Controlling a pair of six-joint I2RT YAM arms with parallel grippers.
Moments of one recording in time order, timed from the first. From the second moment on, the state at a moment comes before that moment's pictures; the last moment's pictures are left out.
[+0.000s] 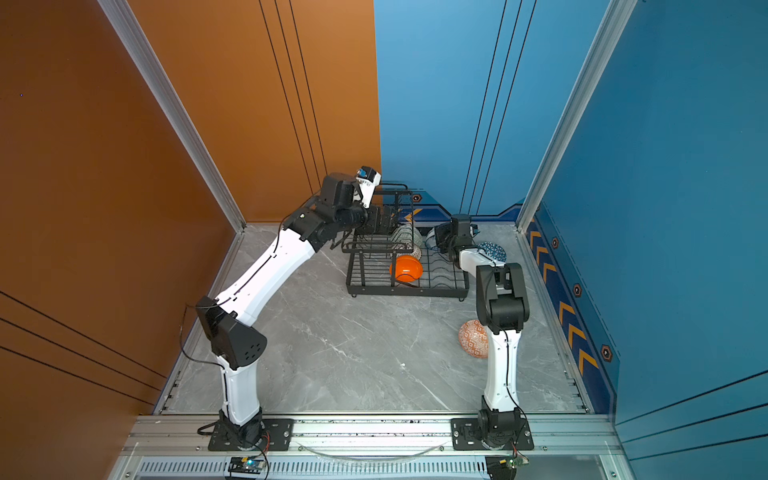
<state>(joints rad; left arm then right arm) -0.59 1.97 2.18 -0.65 0.08 -0.17 0.09 2.23 1.60 0.17 -0.19 1.42</state>
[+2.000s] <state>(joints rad) -0.60 1.90 2.03 -0.54 0.00 -0.05 0.05 1.95 1.59 -0.08 -0.20 1.38</state>
